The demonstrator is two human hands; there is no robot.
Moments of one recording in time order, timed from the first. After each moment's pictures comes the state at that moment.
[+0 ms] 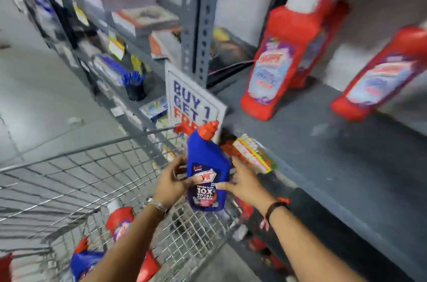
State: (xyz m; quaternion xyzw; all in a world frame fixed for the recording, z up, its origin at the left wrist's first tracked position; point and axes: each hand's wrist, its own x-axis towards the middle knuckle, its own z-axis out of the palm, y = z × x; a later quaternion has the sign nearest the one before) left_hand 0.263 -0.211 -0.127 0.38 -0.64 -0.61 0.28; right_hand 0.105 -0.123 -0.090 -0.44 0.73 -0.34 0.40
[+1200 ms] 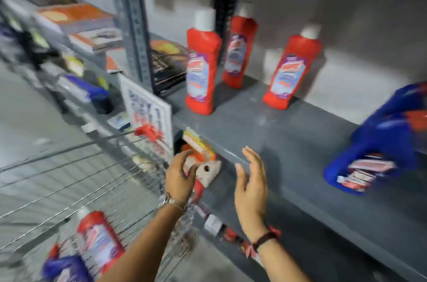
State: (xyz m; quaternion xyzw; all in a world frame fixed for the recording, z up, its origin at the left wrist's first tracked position) left_hand 0.182 -0.104 -0.077 0.38 -0.72 -0.45 0.36; right_hand 0.099 0.011 -0.042 -0.35 0.75 -0.57 -0.02
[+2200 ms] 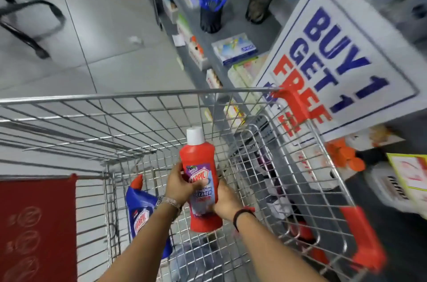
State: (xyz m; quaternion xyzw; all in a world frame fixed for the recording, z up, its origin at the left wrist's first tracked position) left_hand 0.380 -0.248 -0.304 0.64 -0.42 -0.60 0.24; right_hand 0.257 -0.205 -0.344 -0.44 0.74 -0.05 0.50
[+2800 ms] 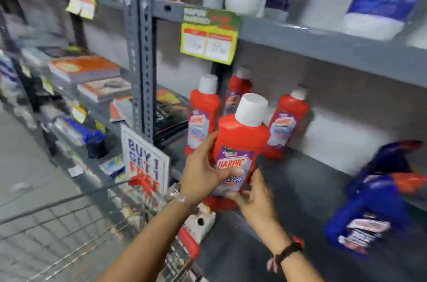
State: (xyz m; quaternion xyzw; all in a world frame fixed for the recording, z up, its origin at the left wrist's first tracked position) left_hand 0.142 -0.132 0.064 0.16 -0.71 -0.56 0.39; right_hand 0.050 -0.031 0.026 -0.38 0.77 -0.49 0.12
